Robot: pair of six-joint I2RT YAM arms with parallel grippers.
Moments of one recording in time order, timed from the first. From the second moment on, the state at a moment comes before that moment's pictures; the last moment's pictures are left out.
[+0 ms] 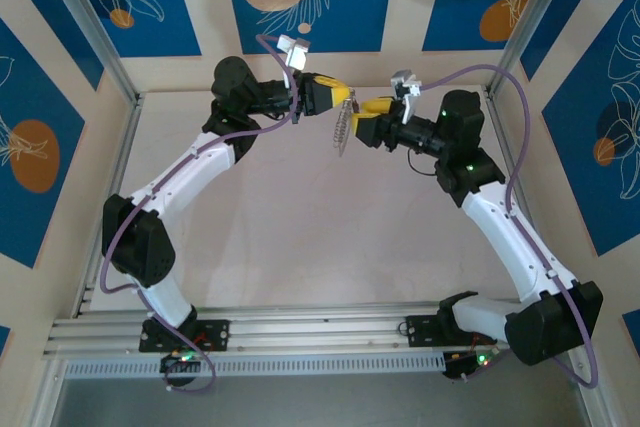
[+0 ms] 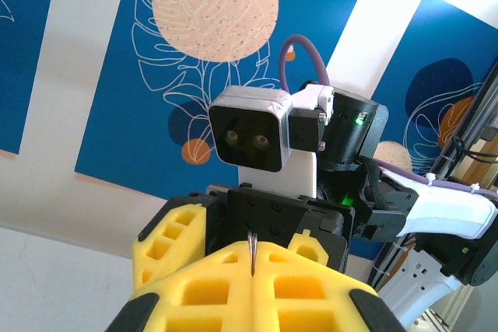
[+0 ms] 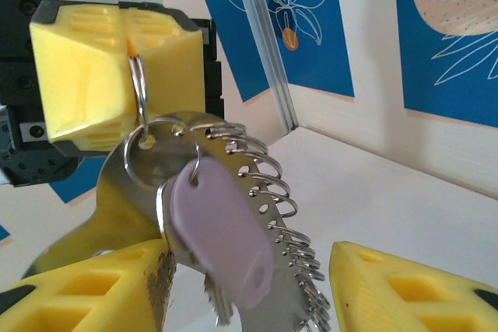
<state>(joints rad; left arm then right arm) -0.52 1.71 1.57 0.52 1.09 -0.70 0.32 1.19 1.17 -0.05 -0.70 0.24</state>
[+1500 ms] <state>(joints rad) -0.52 1.71 1.57 0.52 1.08 -0.71 0.34 1.21 1.34 -0.24 -0.62 0.02</state>
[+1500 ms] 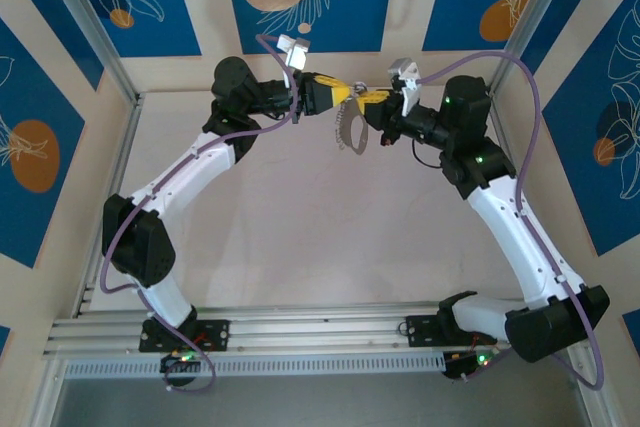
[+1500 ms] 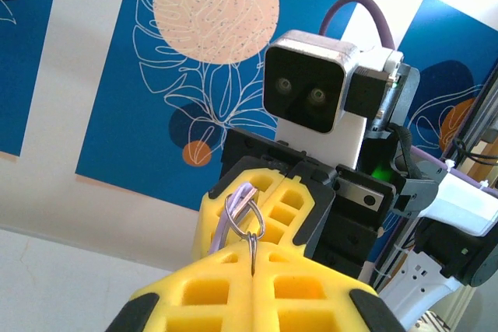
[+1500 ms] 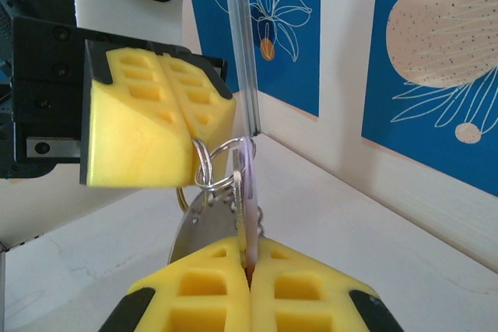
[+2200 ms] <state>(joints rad) -0.52 1.71 1.57 0.52 1.07 -0.71 0.32 1.22 1.37 -0.30 -0.60 -0.01</state>
